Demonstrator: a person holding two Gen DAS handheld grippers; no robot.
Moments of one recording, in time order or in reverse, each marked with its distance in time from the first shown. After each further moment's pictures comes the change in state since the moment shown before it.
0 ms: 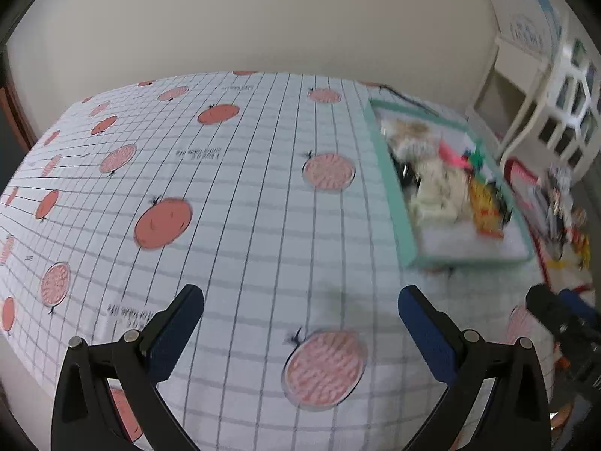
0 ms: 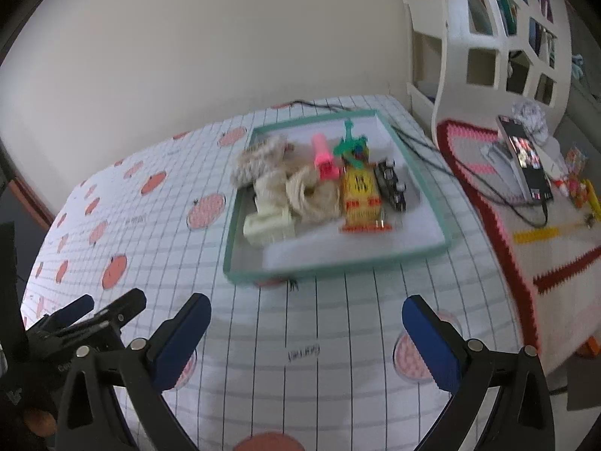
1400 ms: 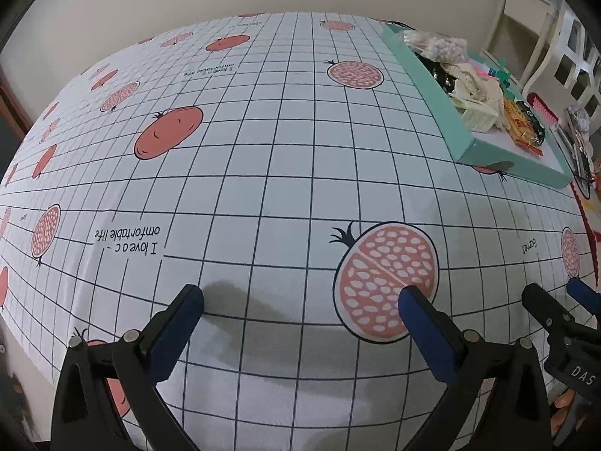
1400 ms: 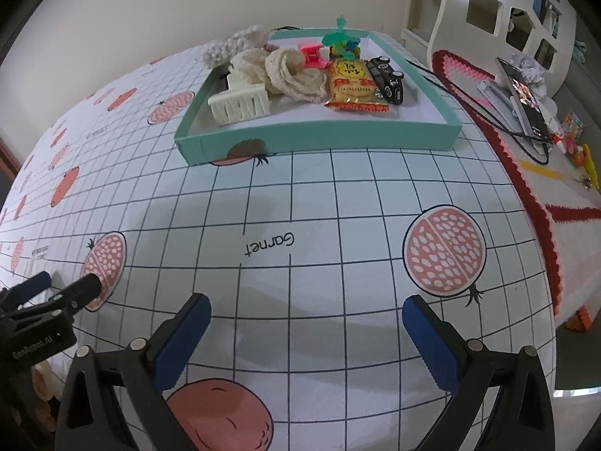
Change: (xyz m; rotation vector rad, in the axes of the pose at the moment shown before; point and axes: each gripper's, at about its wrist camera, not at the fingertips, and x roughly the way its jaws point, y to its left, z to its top) left arm 0.038 0.019 -0.059 0.053 0.137 0.043; right arm 0.050 -0.002 -0.069 -0.058 0.136 -0.121
